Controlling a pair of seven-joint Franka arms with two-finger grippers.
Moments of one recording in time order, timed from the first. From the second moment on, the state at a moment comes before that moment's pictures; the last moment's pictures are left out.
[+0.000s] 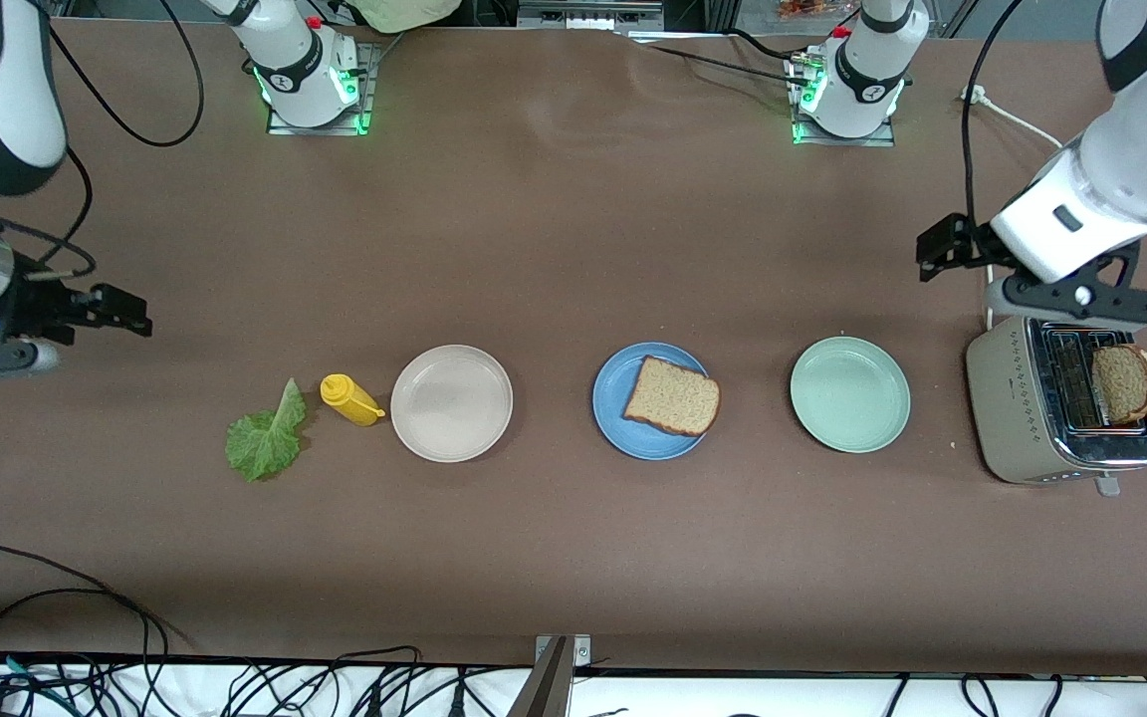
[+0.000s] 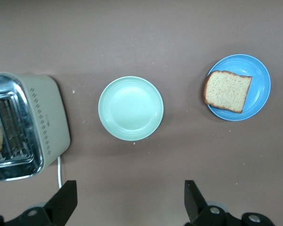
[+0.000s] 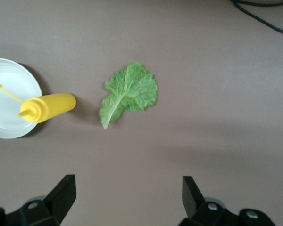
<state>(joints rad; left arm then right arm) -0.05 0.17 -0.14 -1.38 0.03 1.47 -0.05 0.08 0.22 -0.12 -1.62 0.04 1.80 -0.18</state>
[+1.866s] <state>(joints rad) 0.07 -0.06 -0.19 -1.63 -0.02 1.55 -0.05 0.11 0.71 -0.12 -1.67 0.16 2.47 -0.41</state>
